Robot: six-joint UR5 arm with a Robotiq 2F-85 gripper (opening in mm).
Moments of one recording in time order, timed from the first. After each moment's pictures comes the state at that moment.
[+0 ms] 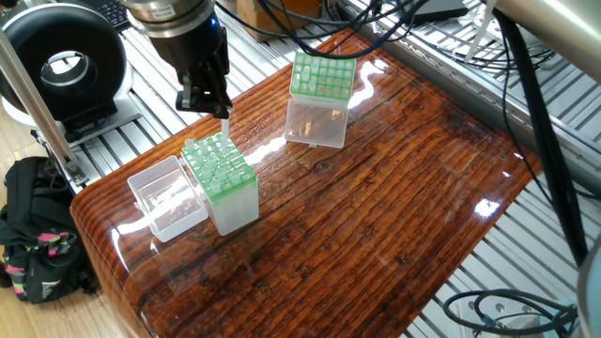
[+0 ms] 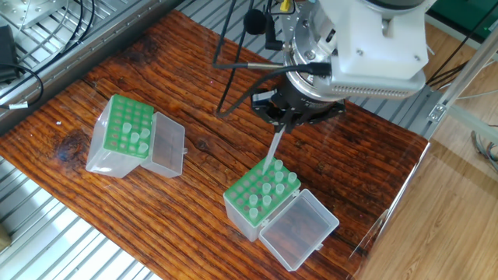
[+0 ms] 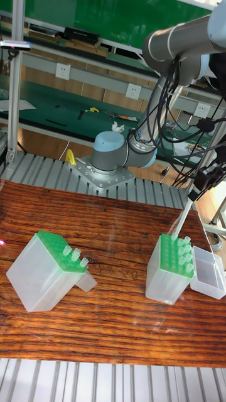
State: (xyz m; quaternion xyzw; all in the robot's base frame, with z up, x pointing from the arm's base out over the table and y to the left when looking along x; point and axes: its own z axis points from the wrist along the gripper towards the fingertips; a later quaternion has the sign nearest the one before) arm 0.503 0.195 0.277 0.35 -0.93 0.09 0.06
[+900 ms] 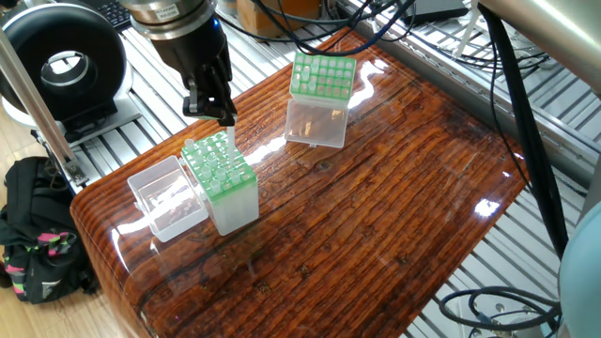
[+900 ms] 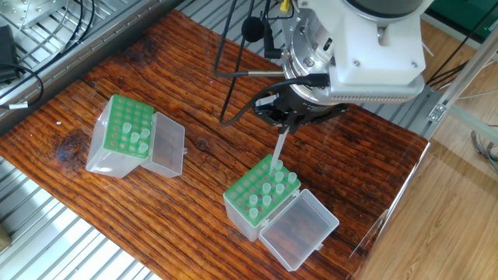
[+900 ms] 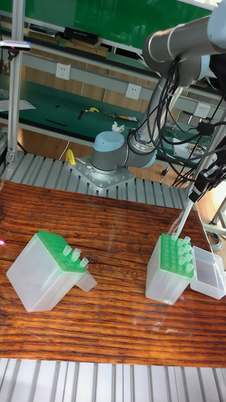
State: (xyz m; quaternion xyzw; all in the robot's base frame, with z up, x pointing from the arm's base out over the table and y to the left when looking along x) arm 0.503 0.199 0.273 0.36 -0.93 0.08 0.07
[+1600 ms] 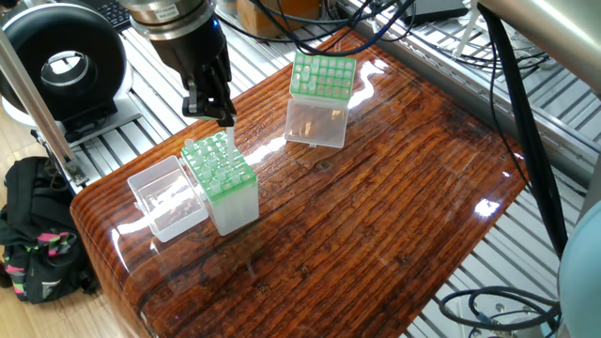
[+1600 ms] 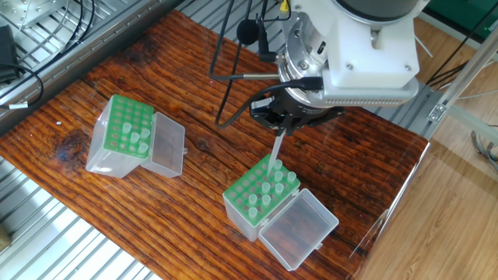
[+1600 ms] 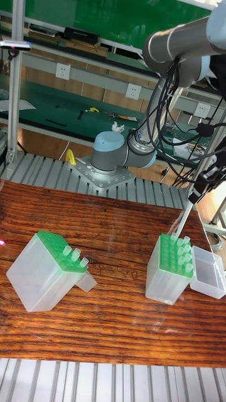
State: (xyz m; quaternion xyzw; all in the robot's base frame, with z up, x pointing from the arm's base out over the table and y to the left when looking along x) arm 0.508 0.199 0.273 0.36 -0.93 0.08 0.07
